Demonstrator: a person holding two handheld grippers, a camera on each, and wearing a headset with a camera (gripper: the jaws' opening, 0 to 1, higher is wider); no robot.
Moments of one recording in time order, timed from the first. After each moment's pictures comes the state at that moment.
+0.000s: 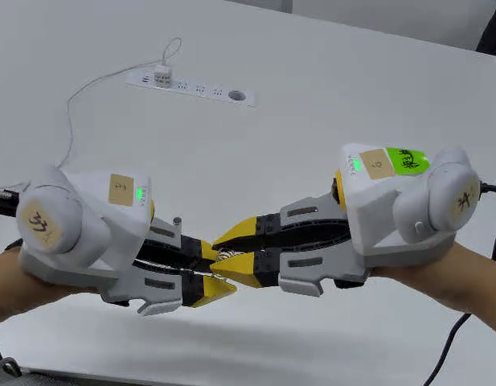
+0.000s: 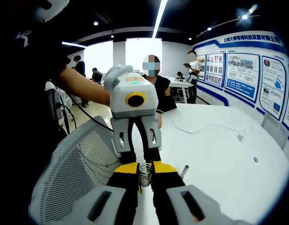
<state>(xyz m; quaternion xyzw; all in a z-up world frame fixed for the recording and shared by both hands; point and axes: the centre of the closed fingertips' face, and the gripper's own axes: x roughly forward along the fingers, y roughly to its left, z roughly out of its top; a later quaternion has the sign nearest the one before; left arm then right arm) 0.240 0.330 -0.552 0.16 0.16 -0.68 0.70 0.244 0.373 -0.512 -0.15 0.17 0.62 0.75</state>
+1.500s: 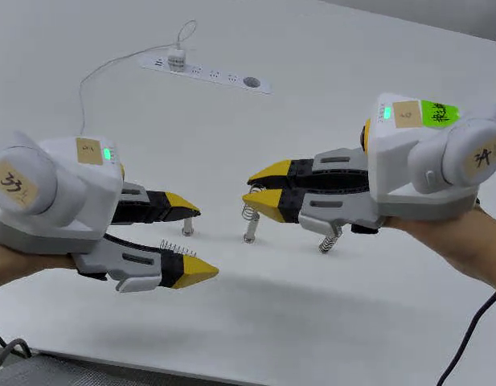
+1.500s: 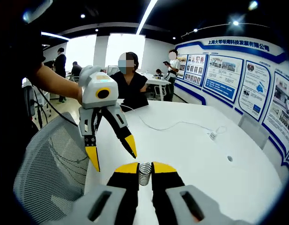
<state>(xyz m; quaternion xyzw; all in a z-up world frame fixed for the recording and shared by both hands) 0.283 0.374 -0.558 0.12 0.20 -0.59 0.77 0.321 0.343 -0.507 -0.20 0.16 0.52 0.82</state>
